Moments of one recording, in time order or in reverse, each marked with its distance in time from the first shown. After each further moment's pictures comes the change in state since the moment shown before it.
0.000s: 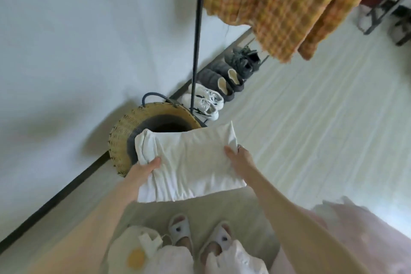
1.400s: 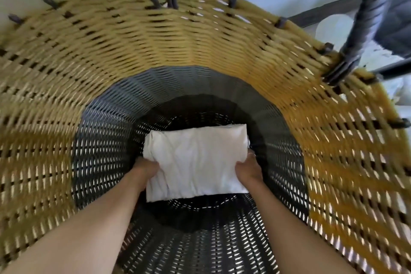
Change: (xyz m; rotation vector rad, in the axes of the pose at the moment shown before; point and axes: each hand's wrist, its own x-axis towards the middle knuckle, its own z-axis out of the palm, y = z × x) left_hand 0.594 -0.209 -0.052 0.067 0.309 -0.521; right_hand 0.549 0.200 0.321 -0.663 -0.197 0.168
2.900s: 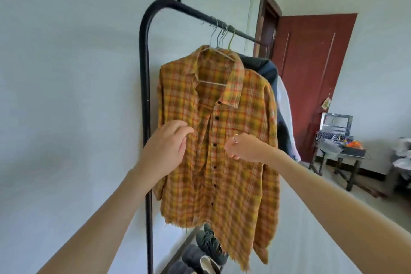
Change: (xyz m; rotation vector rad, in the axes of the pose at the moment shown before) left_hand -1.068 0.229 -0.076 0.475 0.787 2.517; right_hand -0.808 -0.061 -0.740 -0.354 0.843 -0.692
